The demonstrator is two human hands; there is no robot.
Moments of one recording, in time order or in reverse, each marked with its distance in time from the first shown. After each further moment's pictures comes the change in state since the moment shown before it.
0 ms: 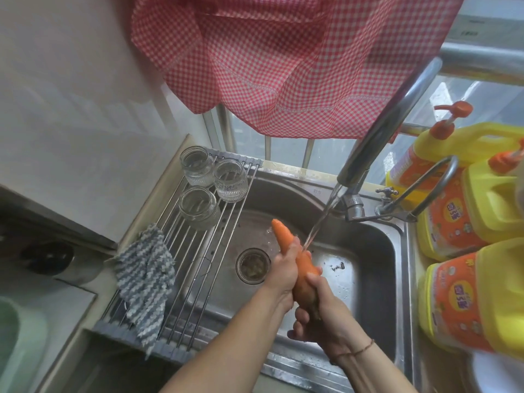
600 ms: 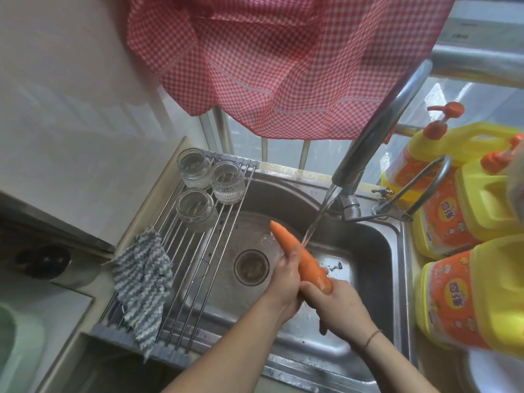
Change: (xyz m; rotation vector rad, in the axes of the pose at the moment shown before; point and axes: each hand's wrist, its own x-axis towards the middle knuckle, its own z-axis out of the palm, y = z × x) left_hand -0.011 -0.007 0.000 0.002 -0.118 -0.005; right_hand -0.006 -0.020 -0.021 -0.851 0.220 -0.348
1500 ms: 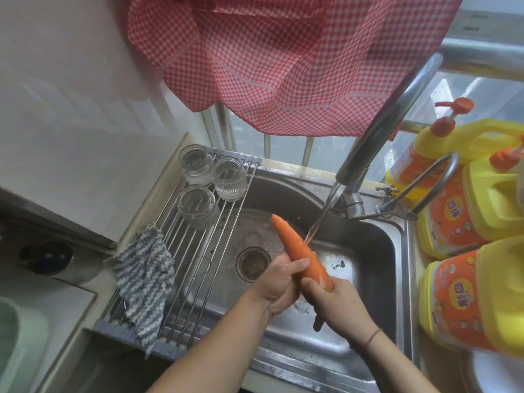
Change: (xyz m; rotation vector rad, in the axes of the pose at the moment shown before) left_hand 0.000 0.013 -0.023 0.004 -0.336 -0.043; right_hand 0.003 0.002 0.004 0.118 -0.007 -0.005
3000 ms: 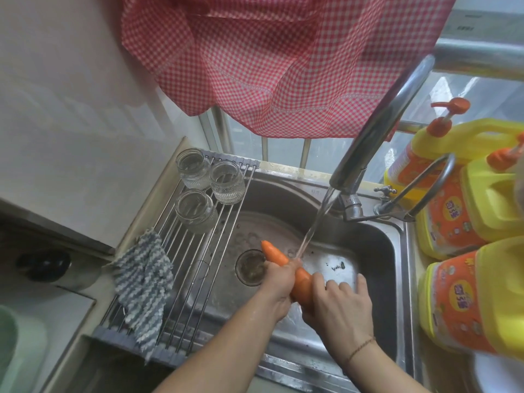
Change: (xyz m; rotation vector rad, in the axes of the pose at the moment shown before) left_hand 0.022 -0.011 0.005 0.208 0.654 -0.079; right_hand 0.001 0.017 0.015 -1.164 0.432 -0.374
